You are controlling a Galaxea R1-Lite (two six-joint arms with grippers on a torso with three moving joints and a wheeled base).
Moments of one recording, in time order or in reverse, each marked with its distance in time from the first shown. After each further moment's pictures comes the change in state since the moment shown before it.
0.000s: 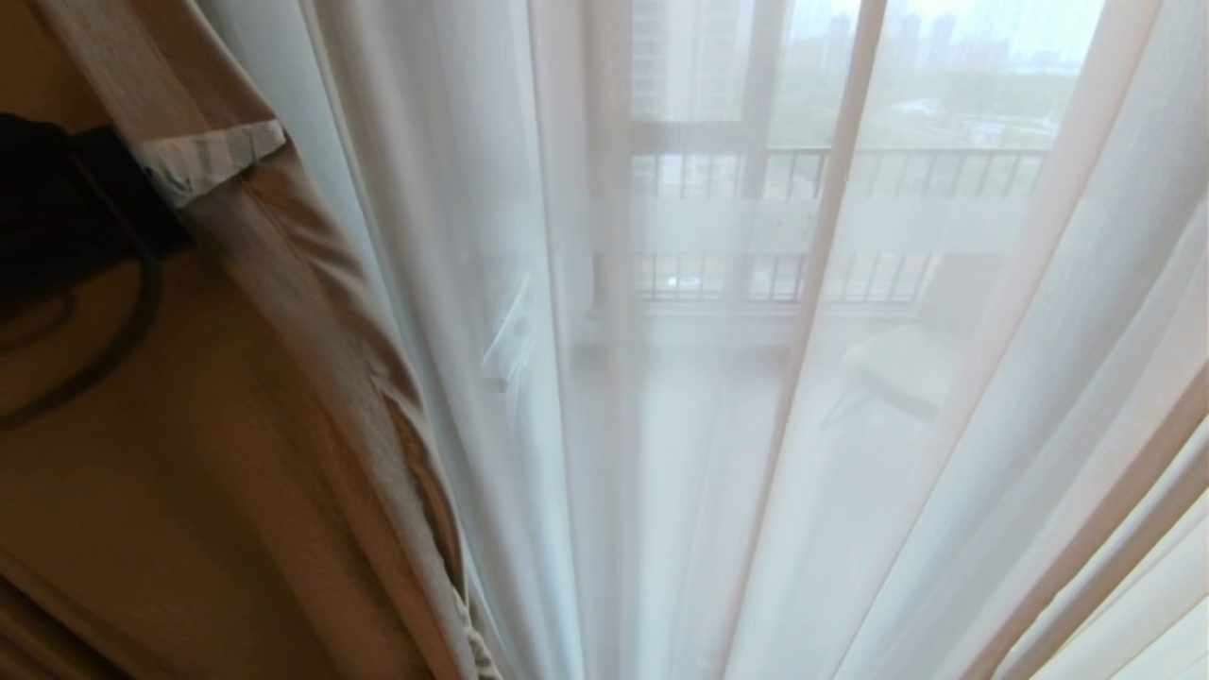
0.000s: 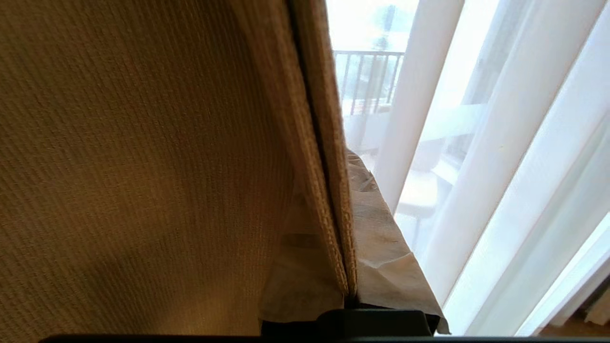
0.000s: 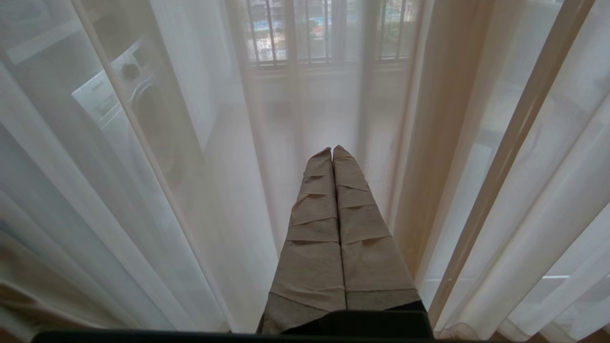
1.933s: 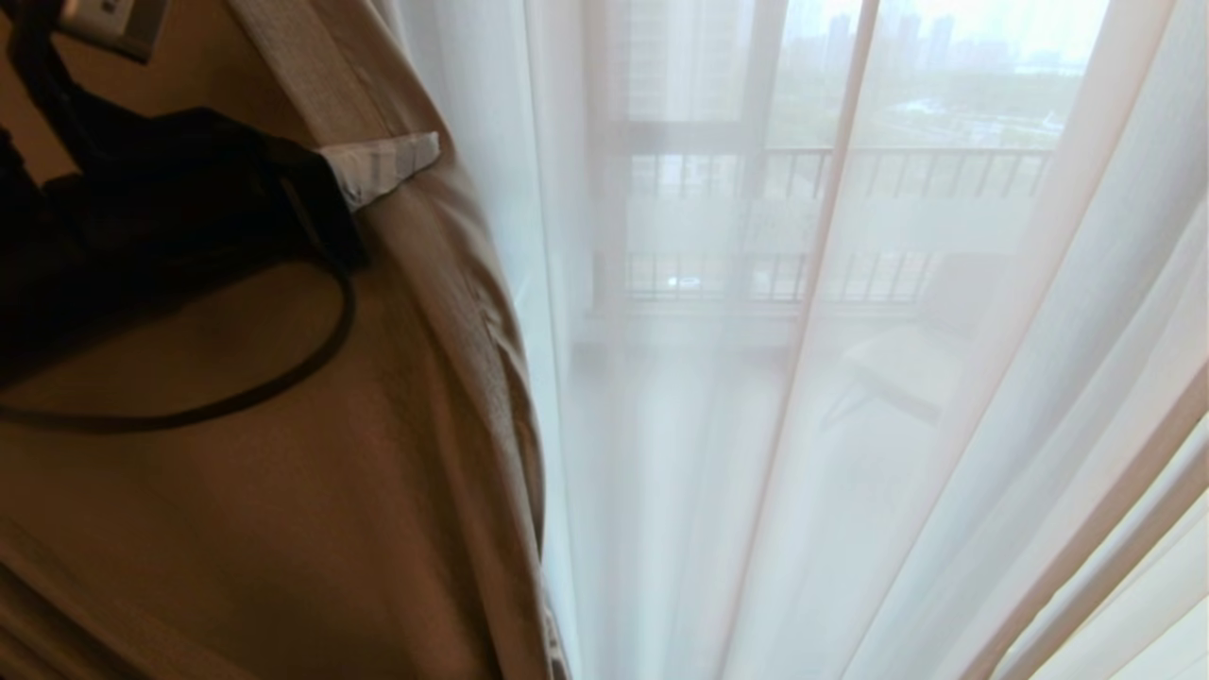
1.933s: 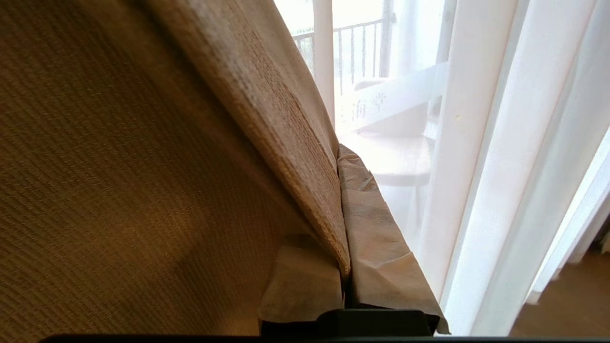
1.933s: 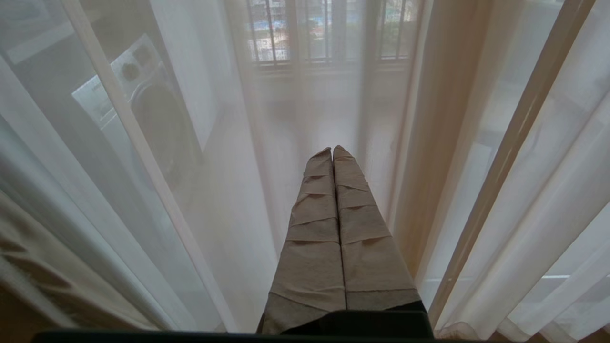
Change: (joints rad) left arm -0.272 0.126 -0.084 -0.001 0.128 0.224; right arm 0.000 0.000 0.000 0.000 0.000 0.000
